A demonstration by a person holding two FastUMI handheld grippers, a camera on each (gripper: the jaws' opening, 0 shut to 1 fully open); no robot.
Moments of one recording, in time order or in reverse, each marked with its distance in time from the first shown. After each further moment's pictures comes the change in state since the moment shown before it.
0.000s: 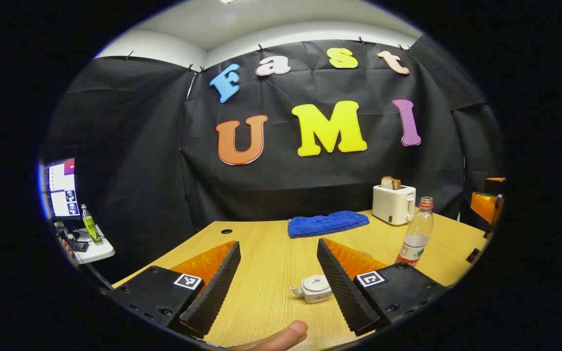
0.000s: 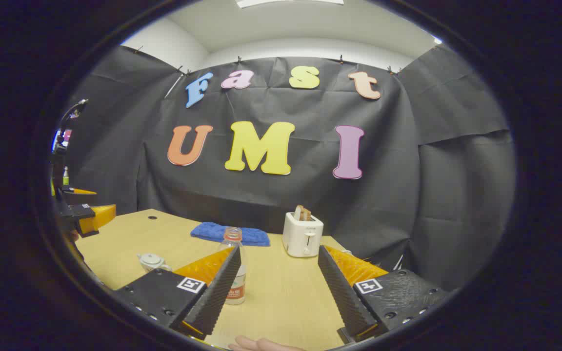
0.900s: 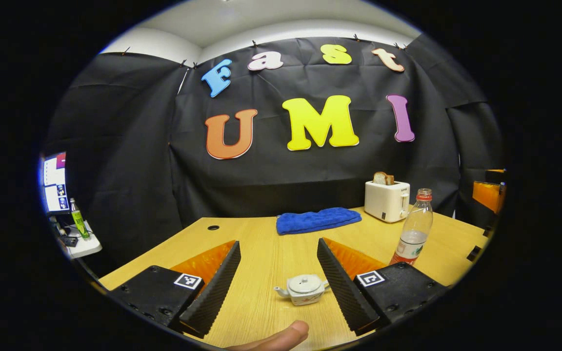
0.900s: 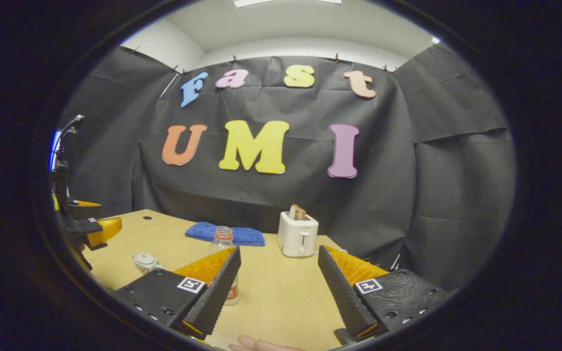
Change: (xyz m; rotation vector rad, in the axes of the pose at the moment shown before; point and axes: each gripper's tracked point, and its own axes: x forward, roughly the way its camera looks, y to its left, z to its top) left arm 0.031 -0.030 -0.018 -0.021 -0.033 -0.057; right arm 0.004 -0.004 0.002 0.003 0.000 -0.030
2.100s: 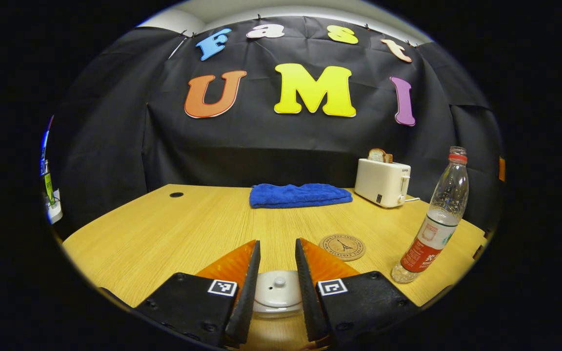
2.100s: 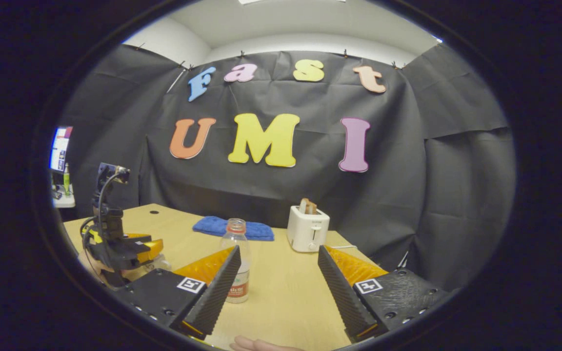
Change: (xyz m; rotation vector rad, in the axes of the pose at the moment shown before) left arm 0.076 -0.043 -0.095 -0.101 0.171 -0.114; right arm 0.010 0.016 -0.014 -0.012 0.037 0.056
